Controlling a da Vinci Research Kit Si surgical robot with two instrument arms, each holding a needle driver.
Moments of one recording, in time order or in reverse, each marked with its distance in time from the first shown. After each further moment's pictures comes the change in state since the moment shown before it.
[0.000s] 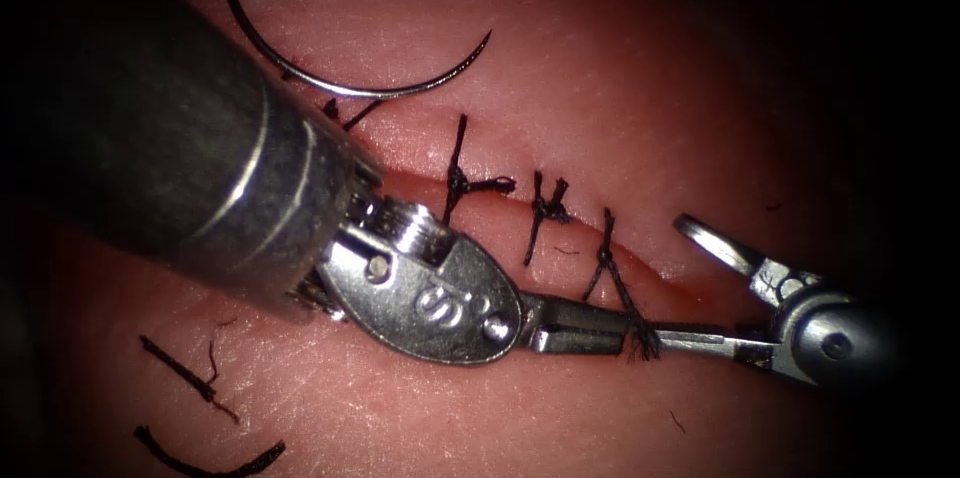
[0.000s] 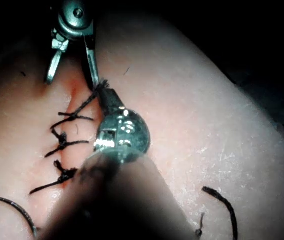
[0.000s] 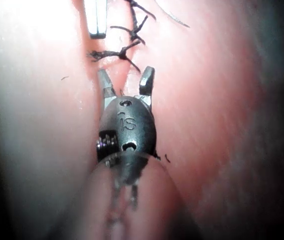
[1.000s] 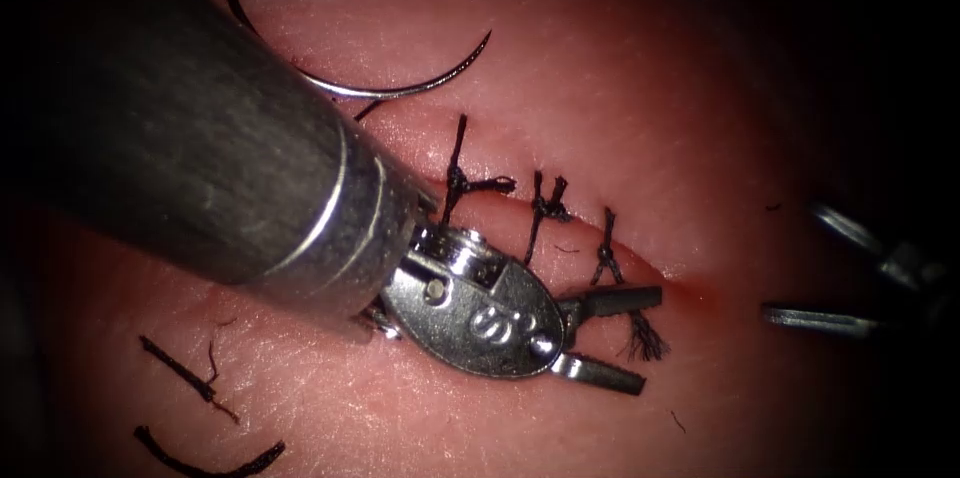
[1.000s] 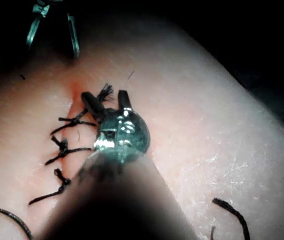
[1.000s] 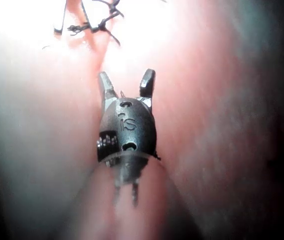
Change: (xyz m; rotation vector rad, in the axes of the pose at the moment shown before) right arm -0.001 0.002 -0.004 -0.034 -0.038 -0.006; left arm -0.001 0.000 0.003 0.006 -0.018 0.005
